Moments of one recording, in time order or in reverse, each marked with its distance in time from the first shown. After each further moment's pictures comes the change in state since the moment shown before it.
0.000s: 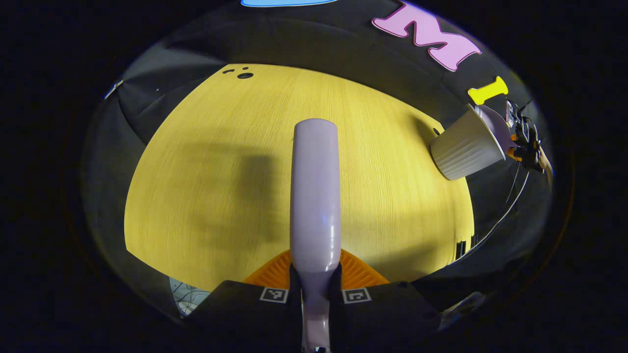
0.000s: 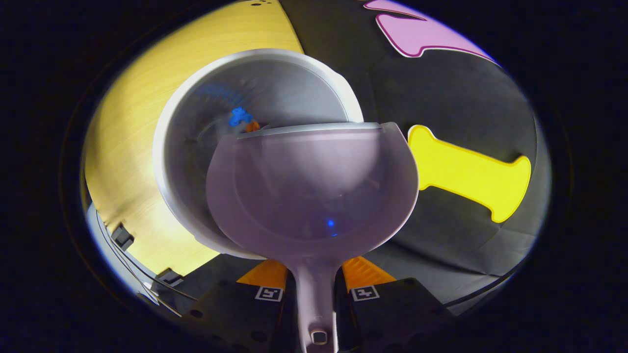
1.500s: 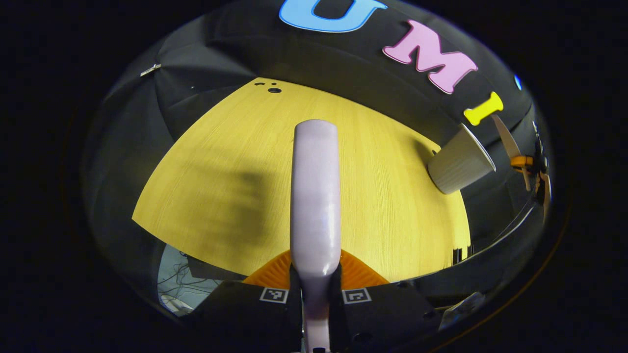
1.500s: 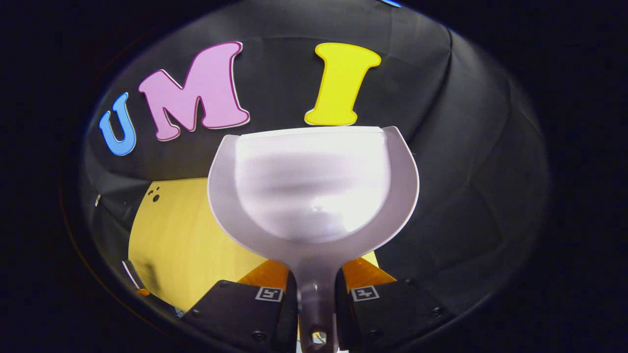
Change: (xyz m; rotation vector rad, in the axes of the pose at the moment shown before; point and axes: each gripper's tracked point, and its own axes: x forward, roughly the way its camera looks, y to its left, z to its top) left arm -0.061 0.020 -0.058 -0.046 -0.169 0.021; right arm -0.063 -0.011 -0.012 1.352 -0.312 0.186
